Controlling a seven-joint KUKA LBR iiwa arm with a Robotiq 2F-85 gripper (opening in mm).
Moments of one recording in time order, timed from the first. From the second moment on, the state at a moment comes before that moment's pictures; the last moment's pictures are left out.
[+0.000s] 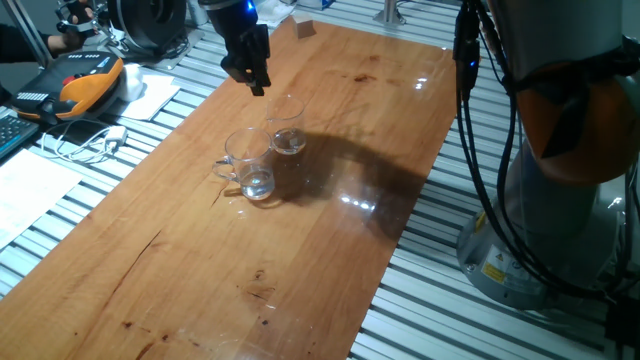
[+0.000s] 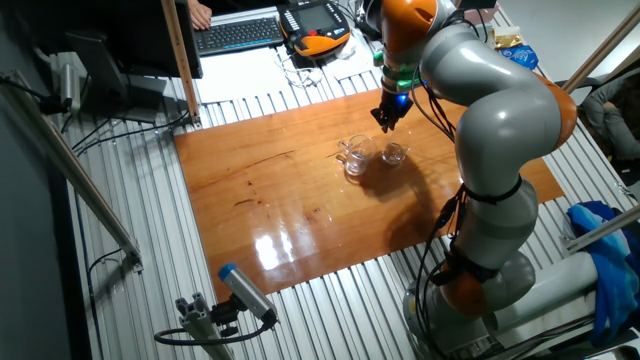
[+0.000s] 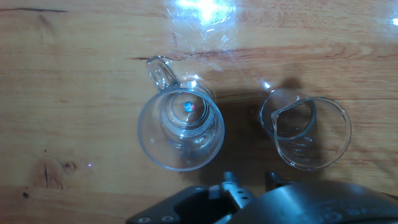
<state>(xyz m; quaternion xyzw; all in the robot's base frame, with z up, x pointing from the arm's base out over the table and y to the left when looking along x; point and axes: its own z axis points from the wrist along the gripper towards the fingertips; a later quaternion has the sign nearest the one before) 0.515 0.001 0.236 0.06 -0.99 0.00 0.11</state>
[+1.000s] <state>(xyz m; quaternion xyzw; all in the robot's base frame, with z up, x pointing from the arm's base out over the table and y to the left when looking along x) 0.515 0.001 0.236 0.05 -0.99 0.00 0.11</state>
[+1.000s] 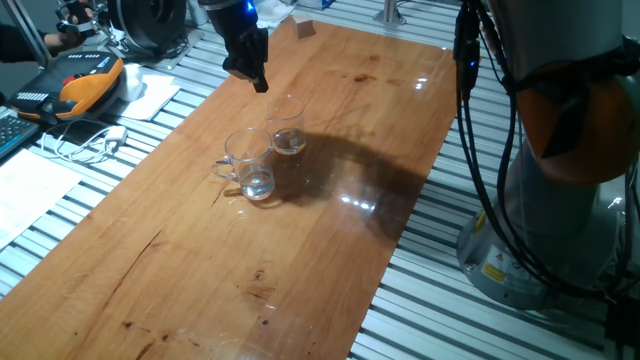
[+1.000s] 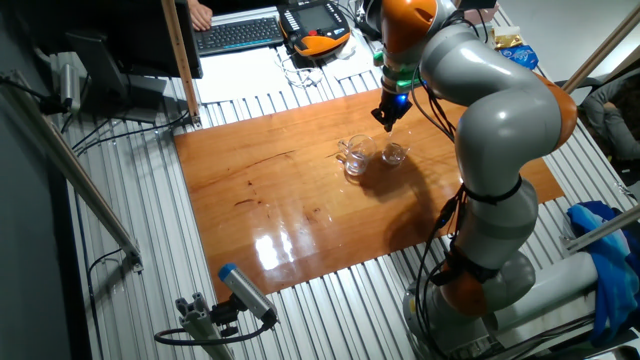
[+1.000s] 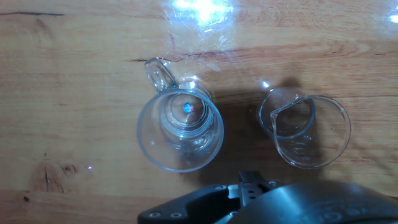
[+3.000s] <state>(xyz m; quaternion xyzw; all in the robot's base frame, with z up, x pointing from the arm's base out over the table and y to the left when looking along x) 0.515 0.001 0.236 0.07 -0.99 0.00 0.11</state>
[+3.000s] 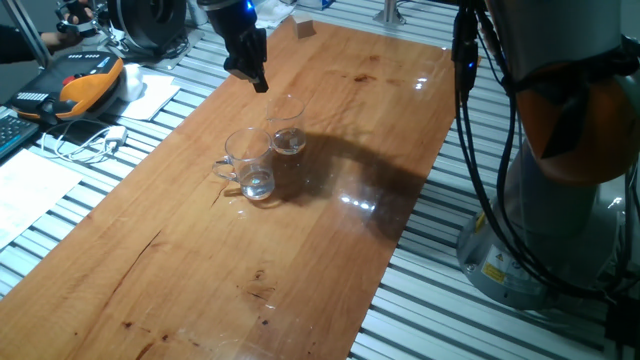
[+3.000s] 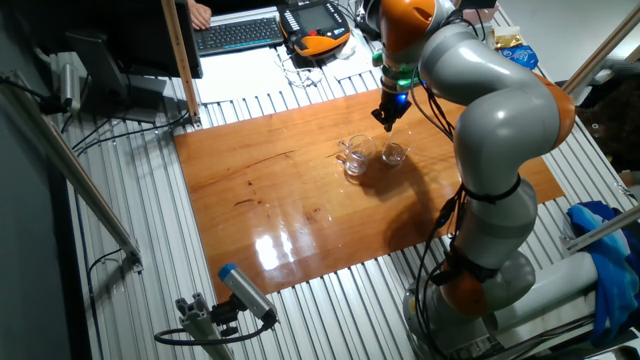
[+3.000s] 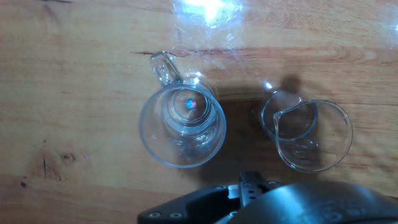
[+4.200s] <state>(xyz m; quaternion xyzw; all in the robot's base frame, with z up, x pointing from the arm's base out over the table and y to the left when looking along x) 0.515 0.001 0.236 0.04 -0.99 -0.08 0.12</state>
